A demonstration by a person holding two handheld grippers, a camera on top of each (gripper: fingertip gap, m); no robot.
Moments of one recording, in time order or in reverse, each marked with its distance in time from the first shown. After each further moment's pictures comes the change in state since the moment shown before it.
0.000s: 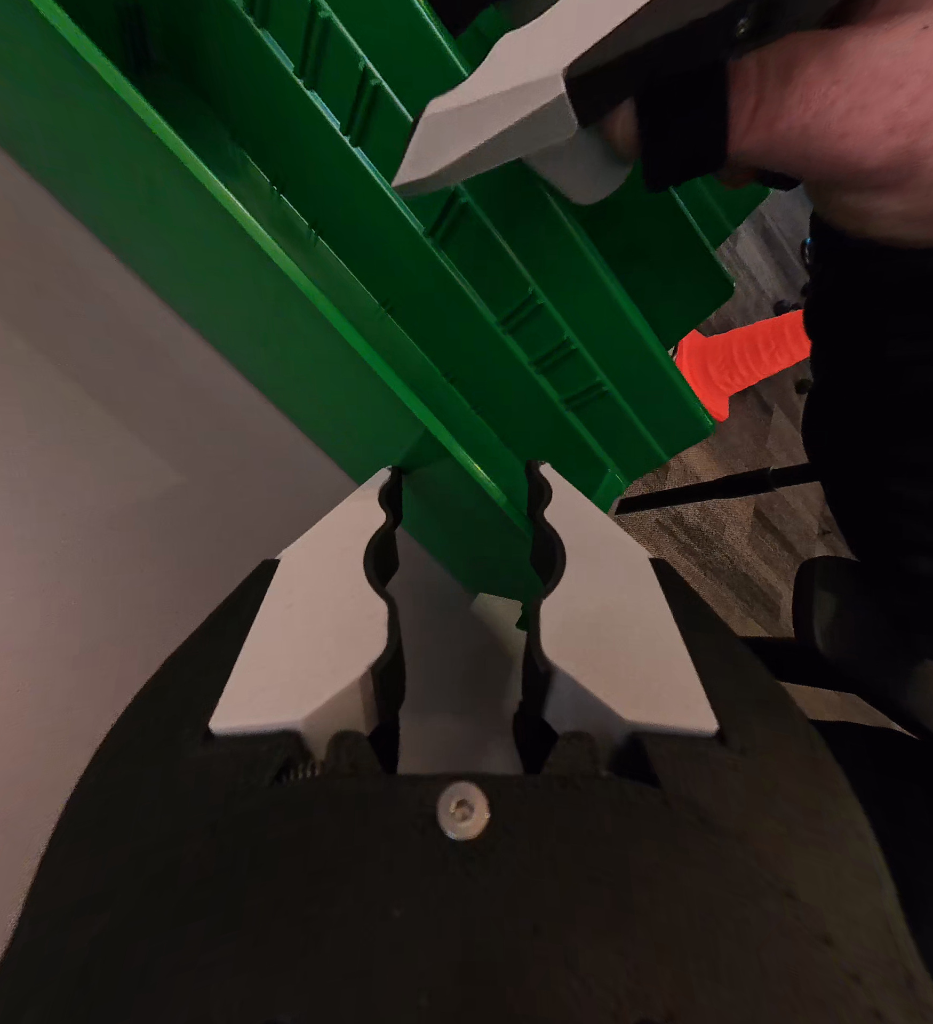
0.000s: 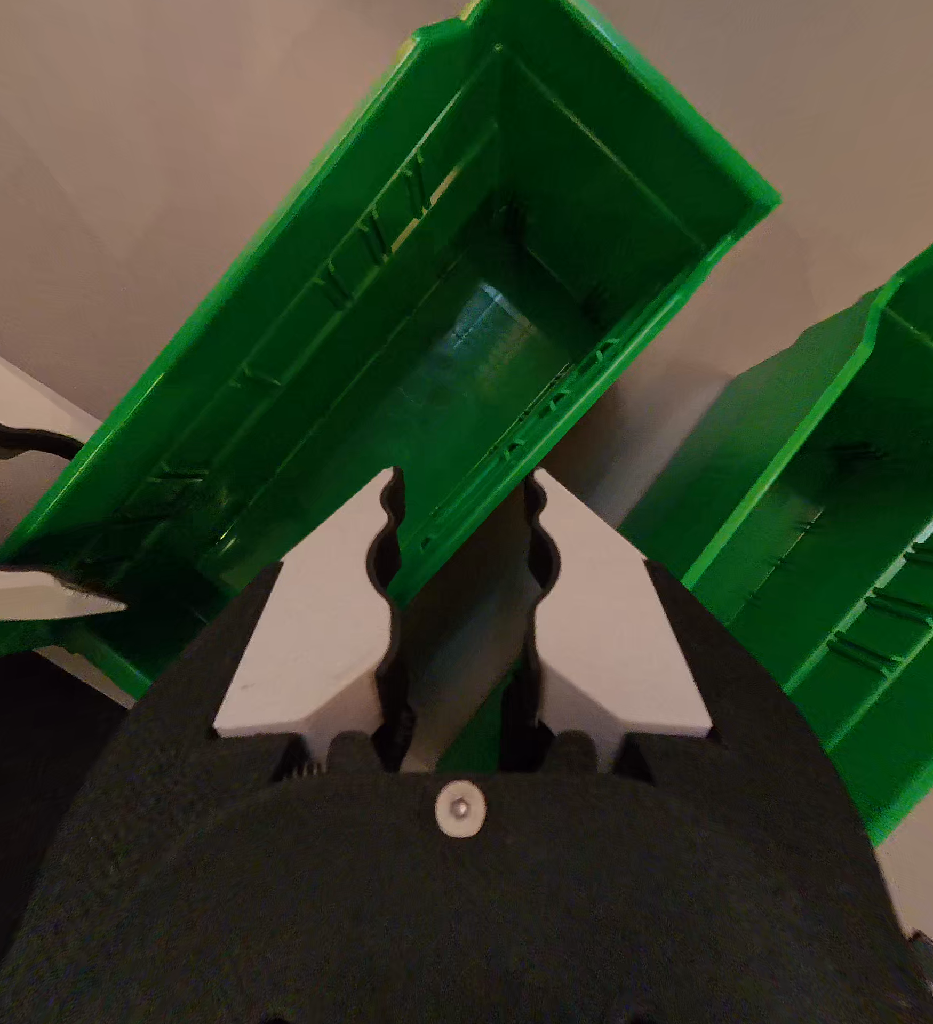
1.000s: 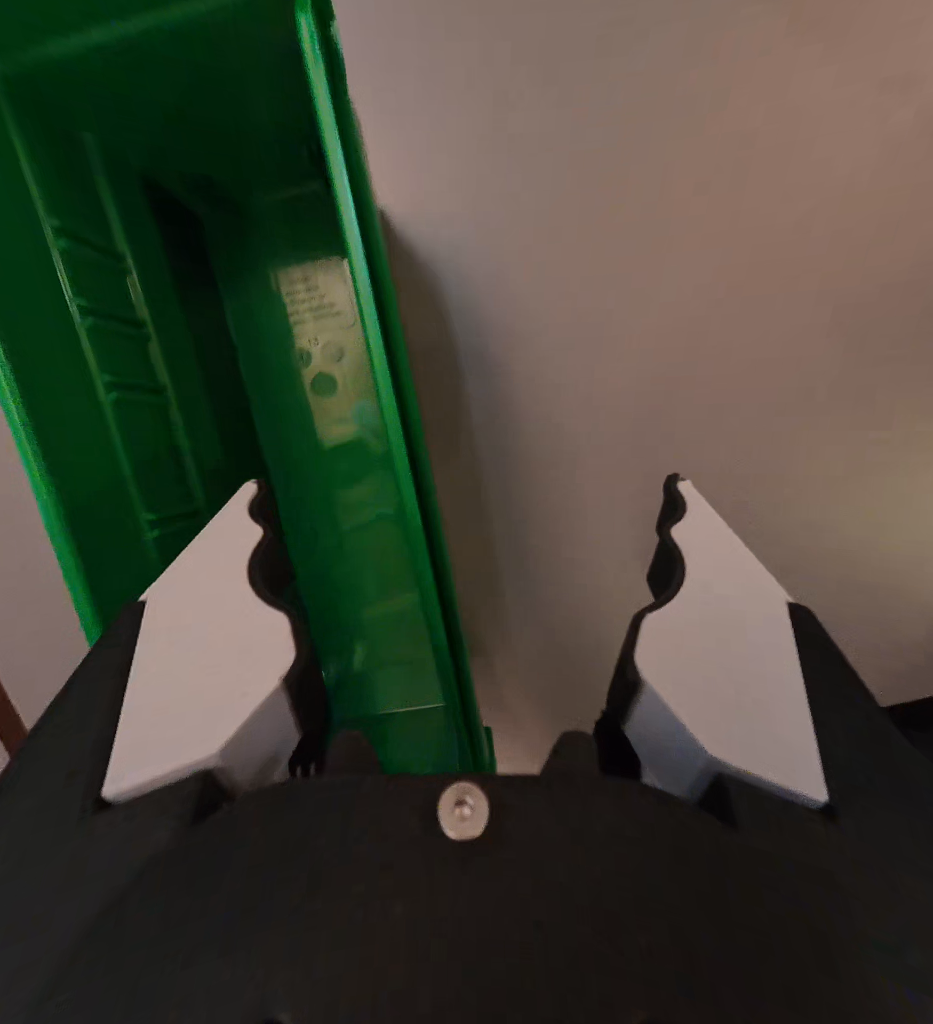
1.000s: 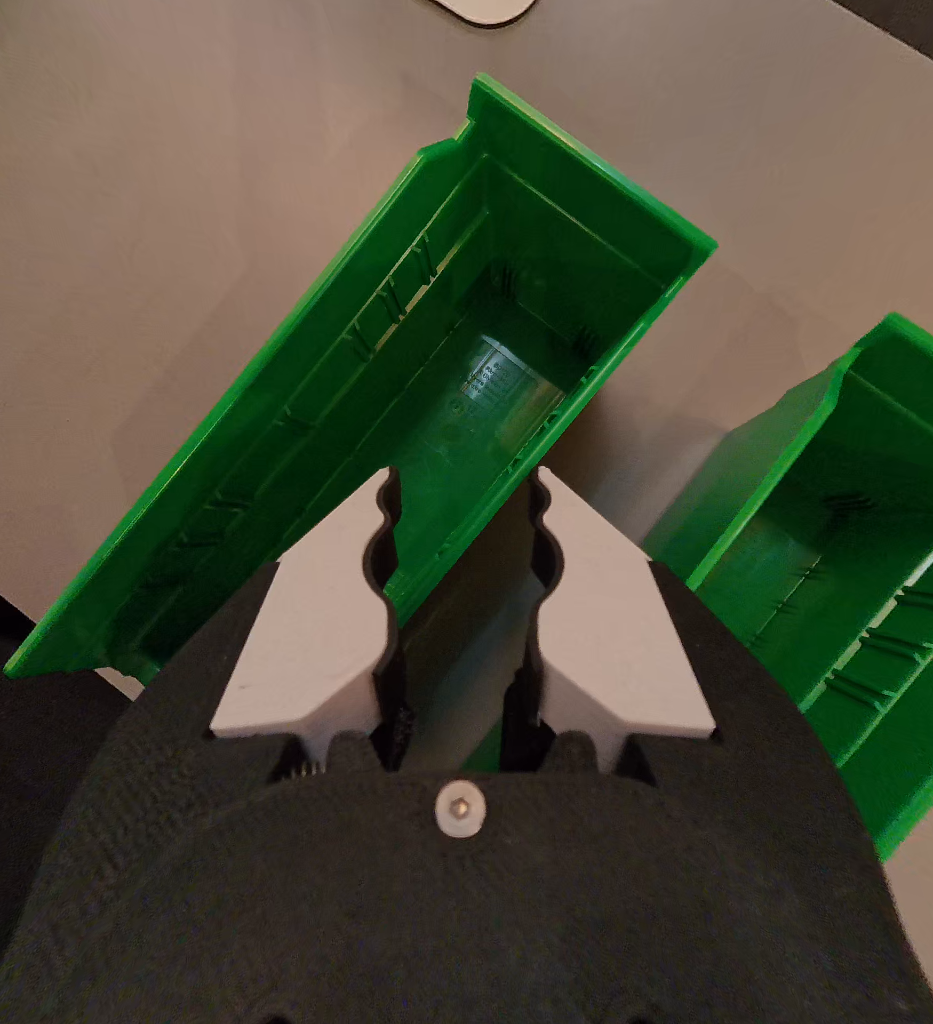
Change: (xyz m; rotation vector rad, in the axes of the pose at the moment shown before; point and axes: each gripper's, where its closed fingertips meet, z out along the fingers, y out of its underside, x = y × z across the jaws) left arm -0.223 0.128 -0.316 -0.153 -0.866 -0.319; right arm -0.007 -0.017 -0.016 0.122 -0.056 -0.016
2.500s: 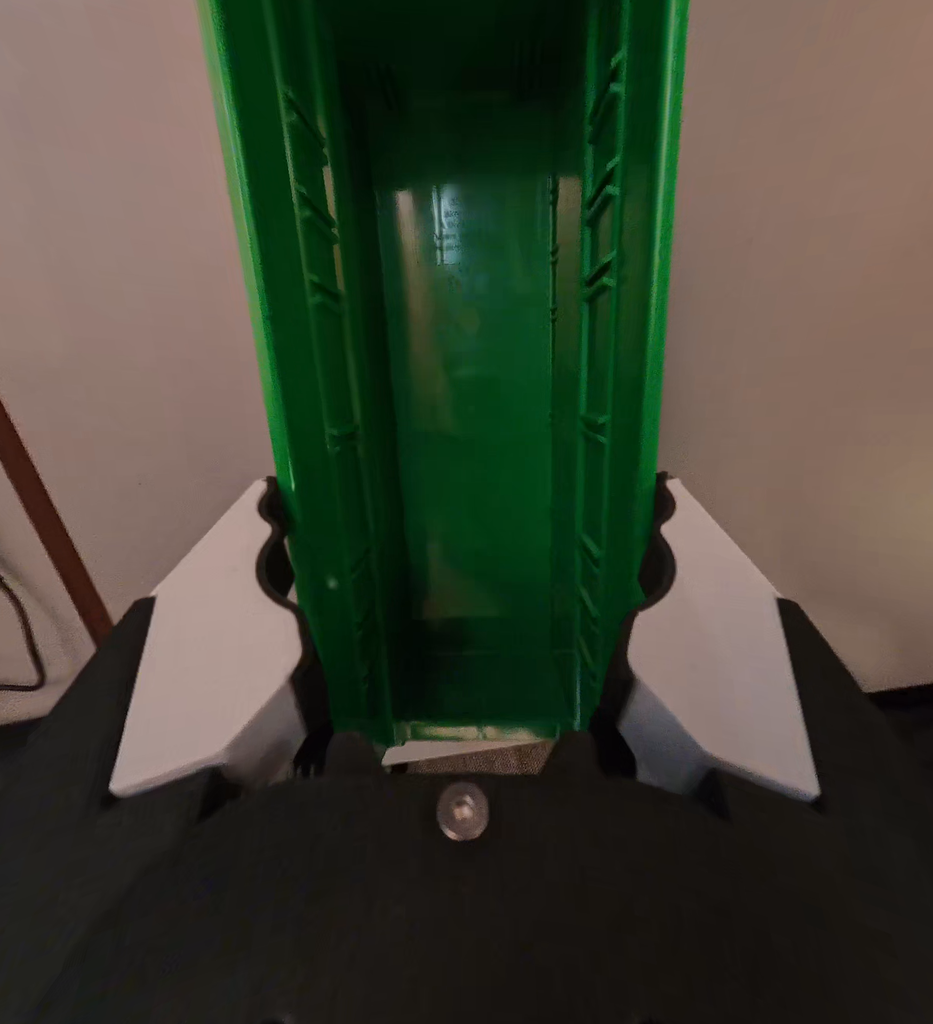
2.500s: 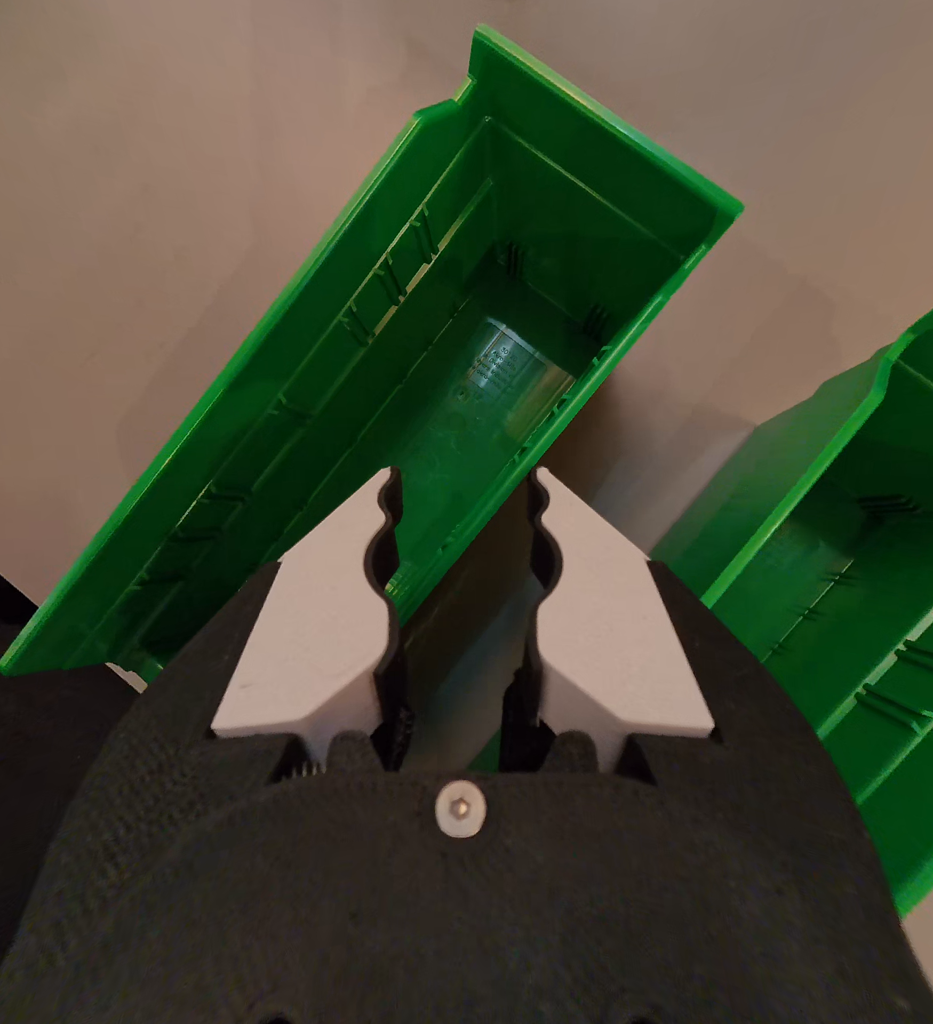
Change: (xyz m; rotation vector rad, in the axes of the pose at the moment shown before) left arm -0.076 0.023 -0.011 -0.091 -0.019 -0.073; right arm -0.003 0.006 0.008 -0.023 -0.034 0.003
